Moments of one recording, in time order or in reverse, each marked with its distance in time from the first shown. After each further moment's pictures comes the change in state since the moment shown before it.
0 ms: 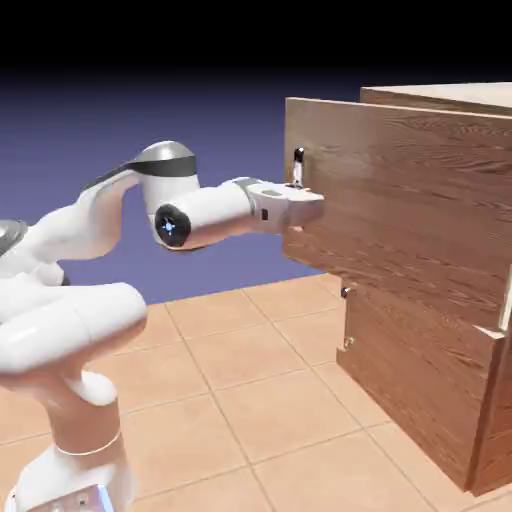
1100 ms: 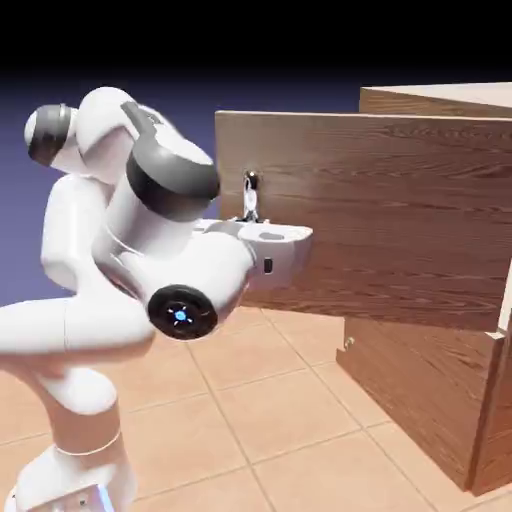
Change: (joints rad) arm -0.691 0.893 -0.464 0.280 -1.083 -1.075 -0.852
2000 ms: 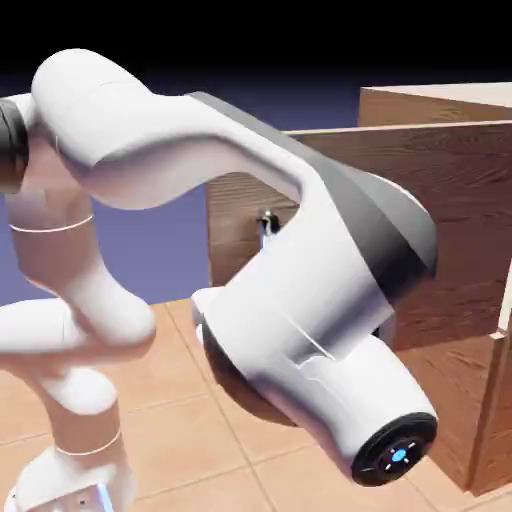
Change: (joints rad) arm 0.019 0.972 0.122 0.851 -0.625 -0.042 -0.183
